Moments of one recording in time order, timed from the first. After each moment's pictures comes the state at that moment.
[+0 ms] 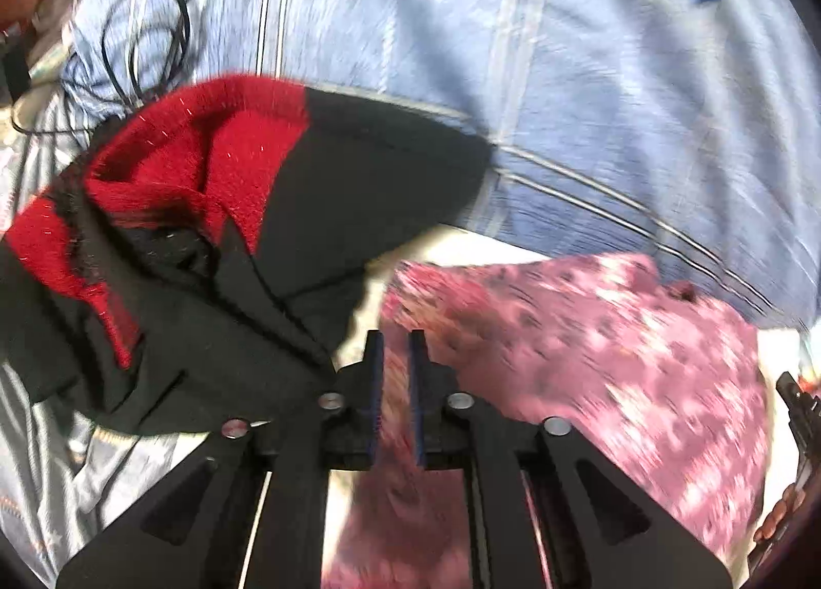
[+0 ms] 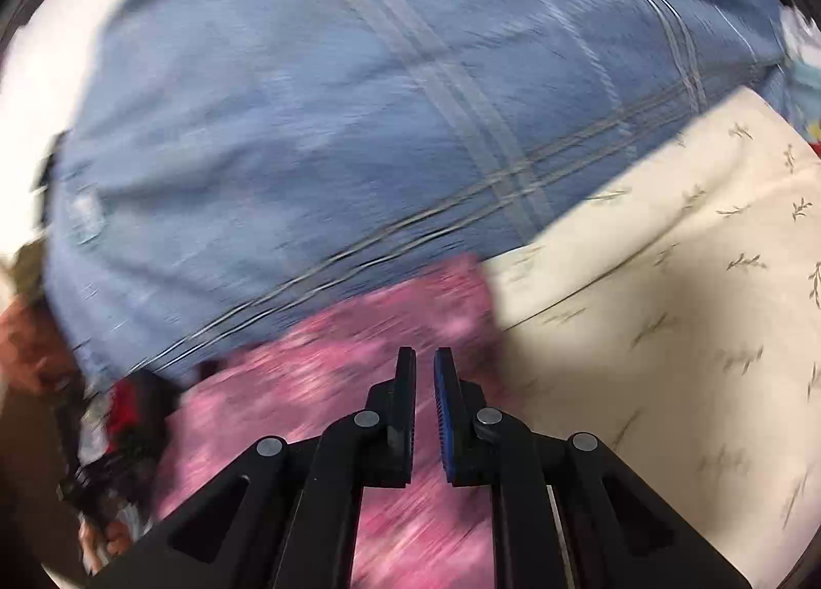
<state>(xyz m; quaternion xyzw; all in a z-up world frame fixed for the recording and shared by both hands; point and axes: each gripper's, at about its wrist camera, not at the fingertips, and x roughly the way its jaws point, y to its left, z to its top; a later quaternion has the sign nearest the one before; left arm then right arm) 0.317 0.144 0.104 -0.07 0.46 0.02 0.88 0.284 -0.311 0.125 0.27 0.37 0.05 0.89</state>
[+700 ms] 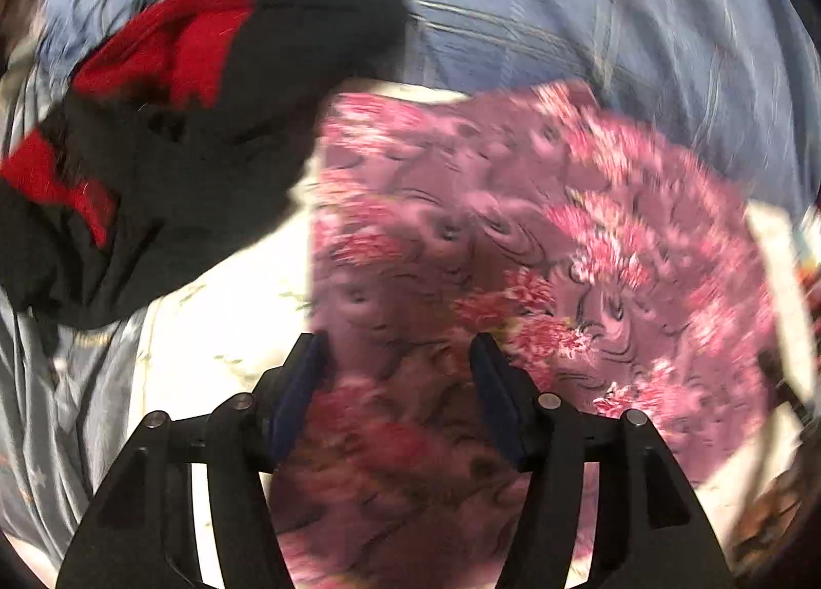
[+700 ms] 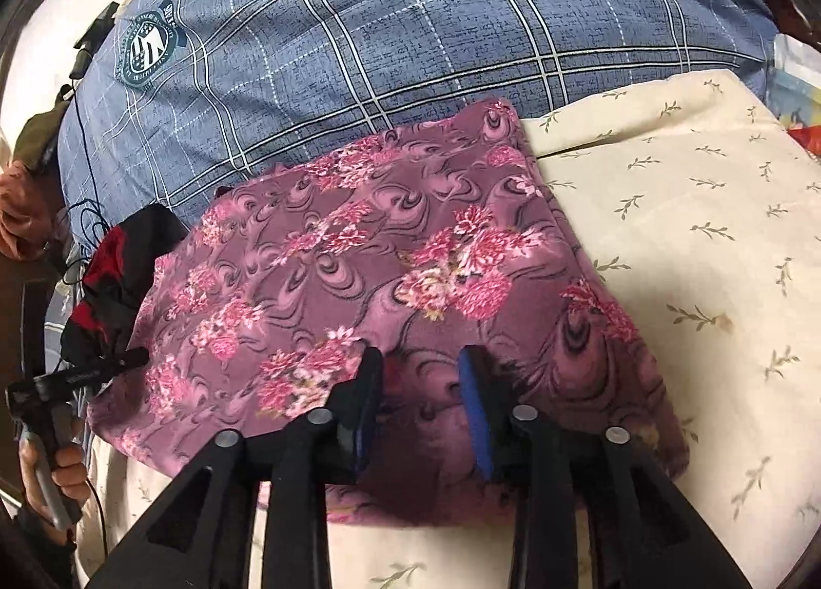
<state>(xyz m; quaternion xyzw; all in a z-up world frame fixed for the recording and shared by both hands) 0.259 0.119 0.080 -0.05 0.53 -0.02 0.85 0.201 -0.240 0.096 0.17 0.42 0.04 0.89</state>
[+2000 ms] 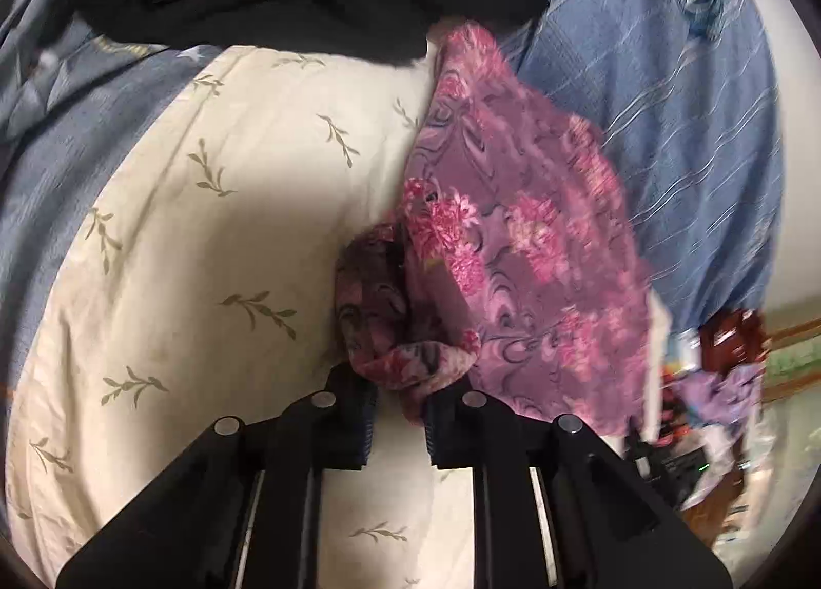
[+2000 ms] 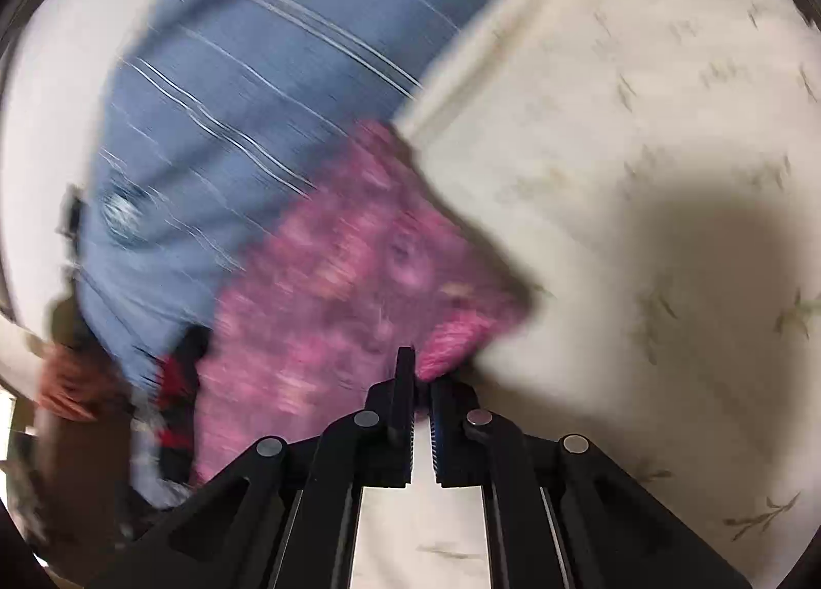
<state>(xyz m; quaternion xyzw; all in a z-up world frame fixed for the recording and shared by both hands) 0.173 0.193 0.048 -0.34 0.54 -0.08 0.77 0.142 -0.305 0.064 0.40 0.37 0.01 0.84</state>
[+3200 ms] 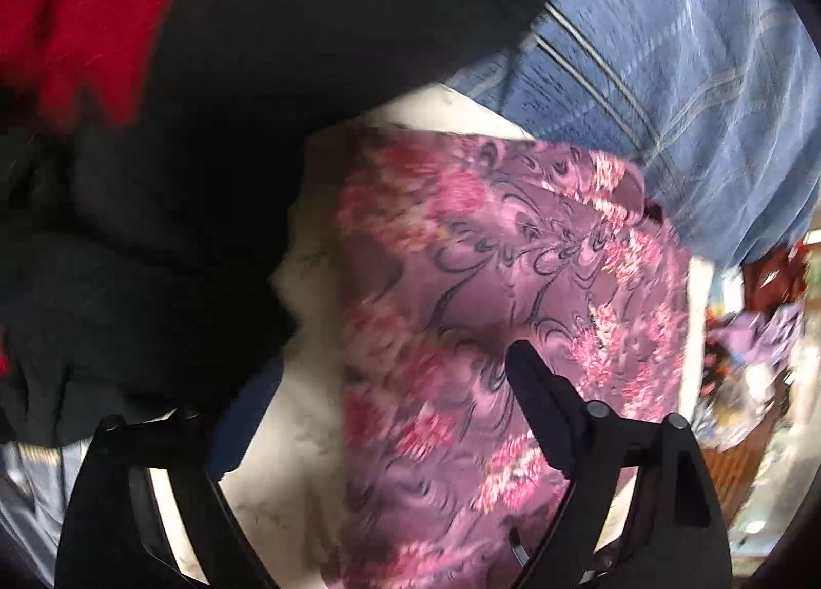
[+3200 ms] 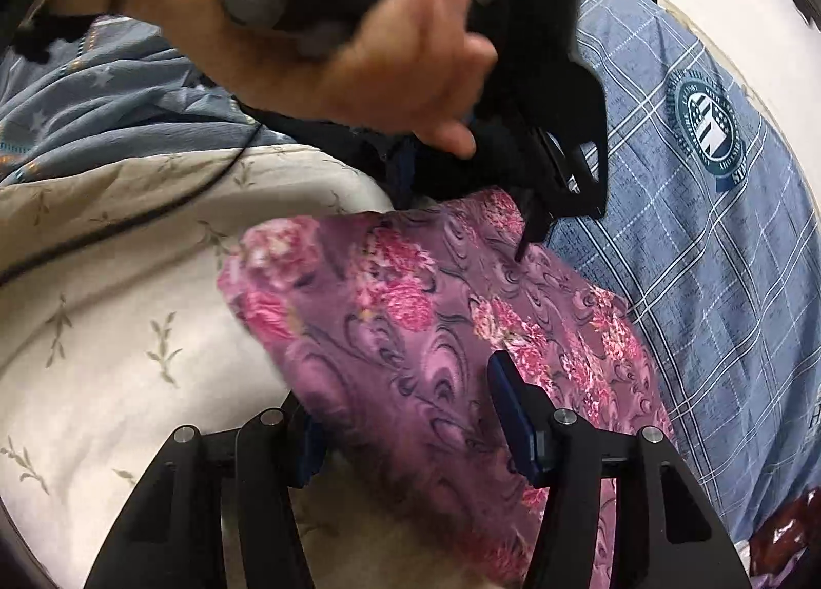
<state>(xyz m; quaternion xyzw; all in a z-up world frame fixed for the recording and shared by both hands) 0.367 0.158 0.055 -0.14 0.66 -0.15 0.72 0.173 0.119 0.067 -0.39 0.27 0.17 0.86</state>
